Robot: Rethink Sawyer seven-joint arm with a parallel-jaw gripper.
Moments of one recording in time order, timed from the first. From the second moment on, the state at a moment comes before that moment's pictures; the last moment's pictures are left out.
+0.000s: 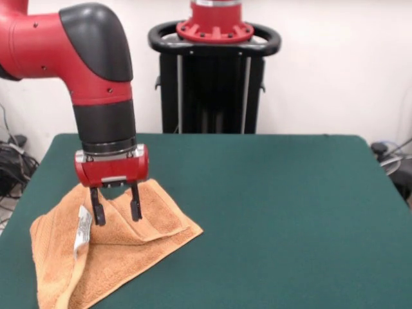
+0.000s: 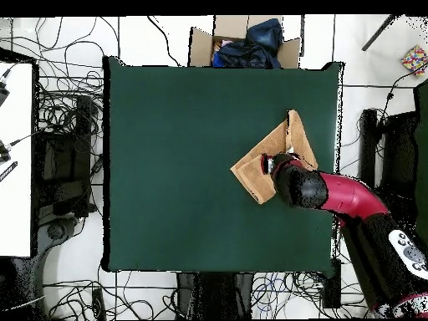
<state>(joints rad) -0.89 -0.52 0.48 1.69 -0.50 0.32 1.39</state>
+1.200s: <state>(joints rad) -0.86 -0.49 0.36 1.69 -0.50 0.19 1.39</state>
